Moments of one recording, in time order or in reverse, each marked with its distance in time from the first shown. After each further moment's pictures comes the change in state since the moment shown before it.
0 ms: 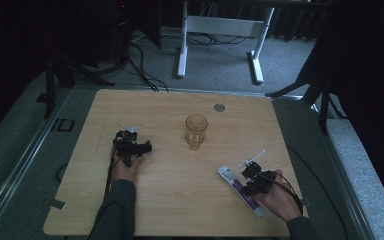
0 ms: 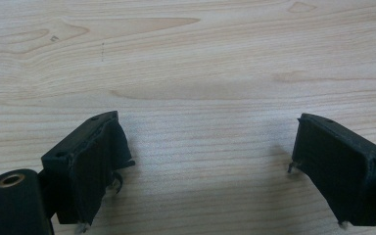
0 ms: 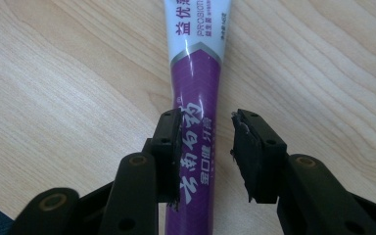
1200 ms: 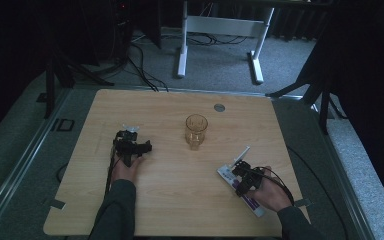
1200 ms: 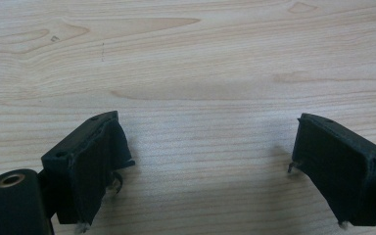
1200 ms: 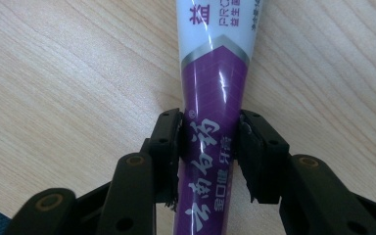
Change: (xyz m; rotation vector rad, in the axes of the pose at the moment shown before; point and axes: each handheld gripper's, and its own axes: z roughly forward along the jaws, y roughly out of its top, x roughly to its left) left arm 0.000 0.000 0.000 0.000 0.001 0.000; right arm 0.002 0.025 0.027 0.201 0.027 -0.020
